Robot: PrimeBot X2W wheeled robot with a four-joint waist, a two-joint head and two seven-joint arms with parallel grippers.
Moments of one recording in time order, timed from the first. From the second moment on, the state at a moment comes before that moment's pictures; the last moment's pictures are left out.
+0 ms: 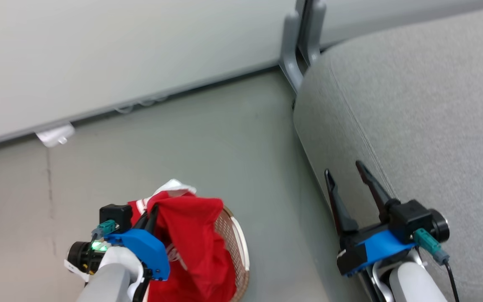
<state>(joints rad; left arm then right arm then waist) -0.60 0.05 -0.29 1.14 -0.30 -0.13 -0.26 -0.23 -0.05 0.16 0.25 0.04 0.13 -0.20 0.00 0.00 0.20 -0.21</state>
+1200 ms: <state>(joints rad) -0.74 0.05 -0.70 0.72 -0.54 -0.06 -0.16 -0.12 -0.05 0.18 0.18 0.04 0.13 -0.13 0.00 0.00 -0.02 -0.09</state>
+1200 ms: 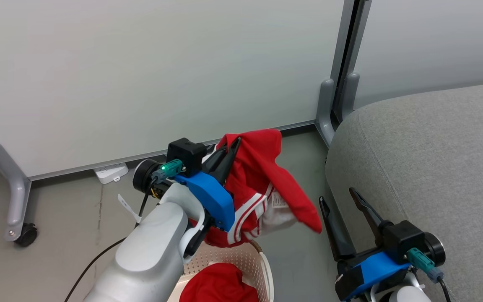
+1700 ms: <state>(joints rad) -0.74 0.05 -0.75 0.72 -0.58 -0.06 -0.17 -0.11 -0.05 0.20 0.19 0.05 0.13 -0.12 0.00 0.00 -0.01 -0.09</state>
